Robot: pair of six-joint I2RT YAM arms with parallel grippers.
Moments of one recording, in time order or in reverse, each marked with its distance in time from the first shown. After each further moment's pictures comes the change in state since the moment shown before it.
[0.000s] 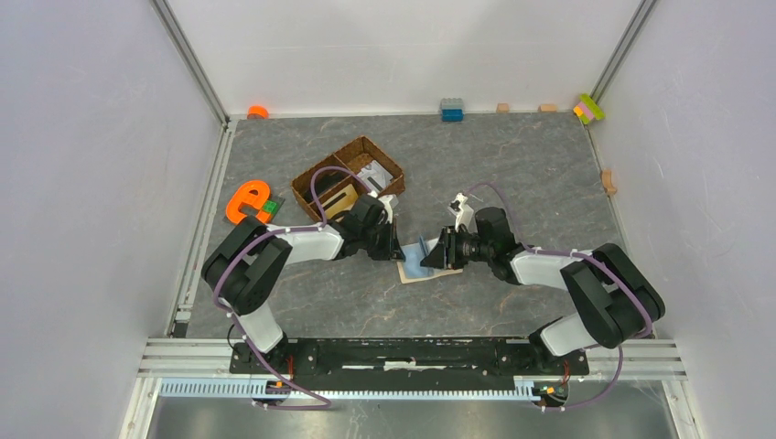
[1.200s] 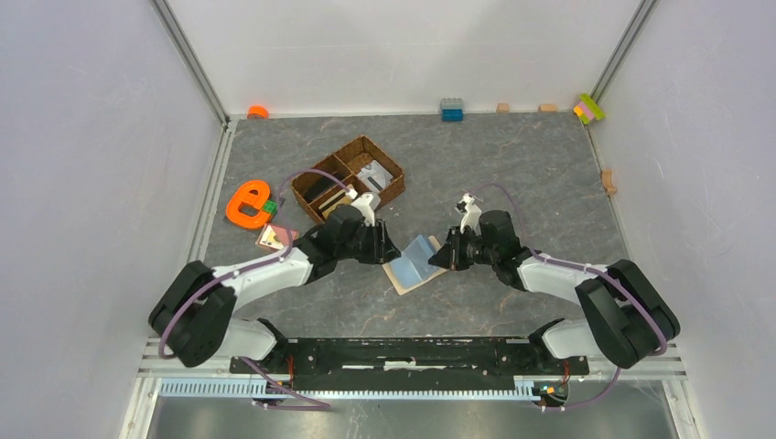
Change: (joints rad) left arm -0.022 -0.339 -0.182 0.039 -0.100 0.003; right arm 0.010 -0.101 -0.025 -0.076 0.119 -0.020
